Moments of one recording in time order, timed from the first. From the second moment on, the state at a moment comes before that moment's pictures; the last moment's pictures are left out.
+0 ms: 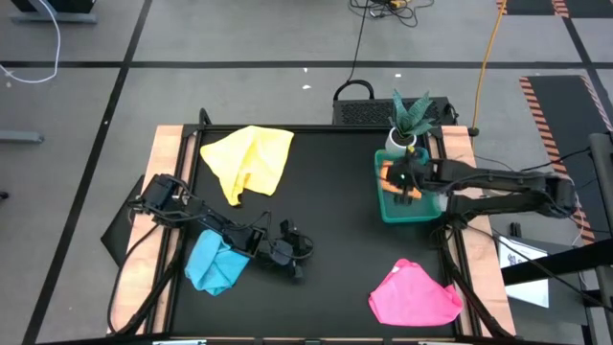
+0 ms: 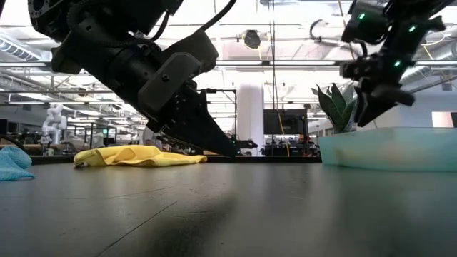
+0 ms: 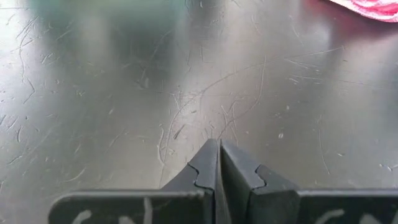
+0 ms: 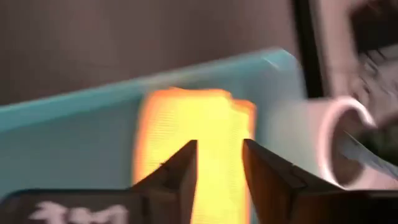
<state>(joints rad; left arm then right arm) -0.35 1.91 0.87 0.37 -0.37 -0.34 -0.33 0.96 0.58 -0.75 0.41 -0.24</state>
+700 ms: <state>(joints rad) -0.34 1.91 0.87 0.37 -0.36 -0.35 -0.59 1.22 0.82 -1.05 0.08 0.36</state>
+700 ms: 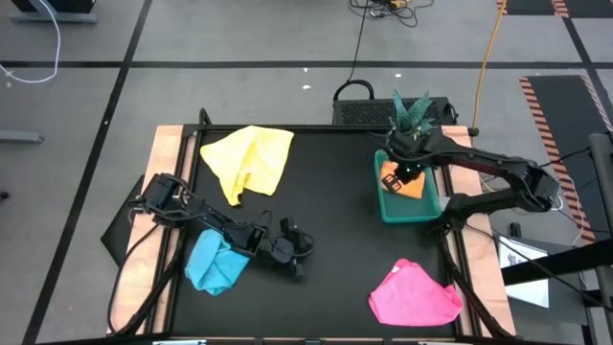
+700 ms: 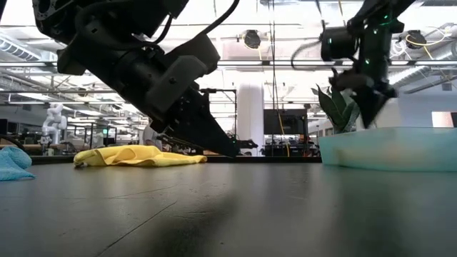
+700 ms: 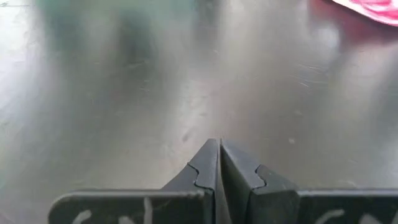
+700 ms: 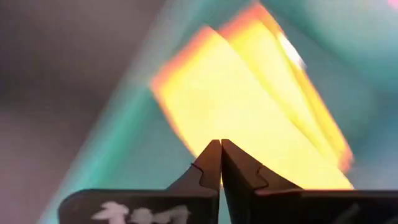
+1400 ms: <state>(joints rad) -0.35 1.91 0.87 0.39 -0.36 -0.34 -0.61 1.49 0.71 -0.93 0.29 0.17</state>
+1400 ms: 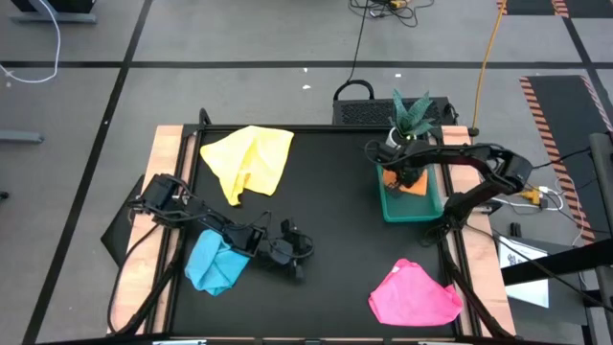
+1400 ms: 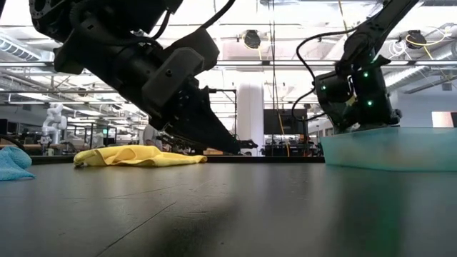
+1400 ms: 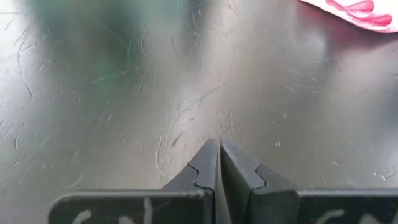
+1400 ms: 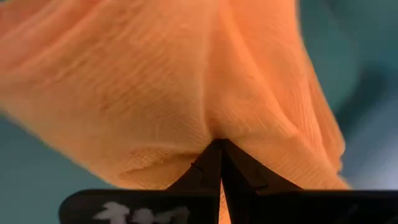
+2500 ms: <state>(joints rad) -0.35 1.91 0.87 0.40 -0.36 -0.34 -0.62 1.27 0.69 -0.86 0.07 0.29</state>
